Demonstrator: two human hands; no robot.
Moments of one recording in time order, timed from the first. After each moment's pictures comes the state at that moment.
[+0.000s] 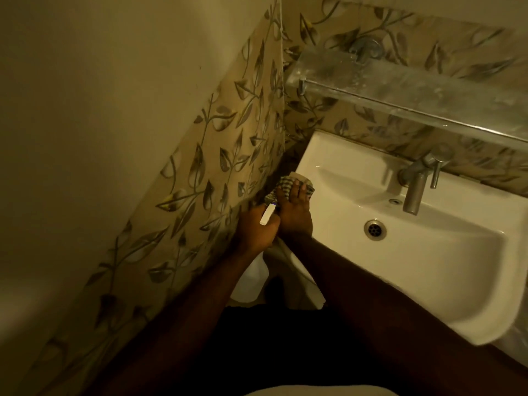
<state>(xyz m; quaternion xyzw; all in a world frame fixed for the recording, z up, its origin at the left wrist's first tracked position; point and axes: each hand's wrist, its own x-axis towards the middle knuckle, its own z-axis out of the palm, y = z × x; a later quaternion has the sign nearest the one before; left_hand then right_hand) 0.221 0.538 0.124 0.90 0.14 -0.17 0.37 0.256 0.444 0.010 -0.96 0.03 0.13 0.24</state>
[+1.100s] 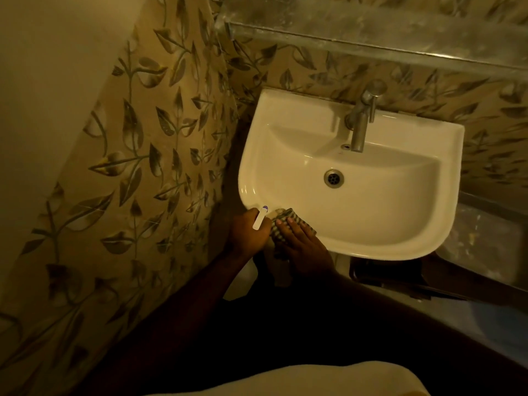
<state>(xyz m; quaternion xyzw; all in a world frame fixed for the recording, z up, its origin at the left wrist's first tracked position) 0.124 0.507 0.078 0.91 0.04 -0.20 0.36 0.035 0.350 -0.018 -0.97 -0.19 0.08 0.10</state>
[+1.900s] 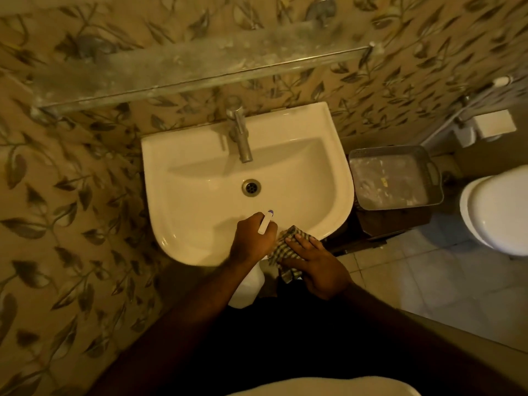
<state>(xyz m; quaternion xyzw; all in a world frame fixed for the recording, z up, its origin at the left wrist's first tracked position) 0.106 0.353 0.091 0.85 -0.15 -0.33 0.39 -0.078 0.238 0.015 -0.96 0.04 0.10 0.24</state>
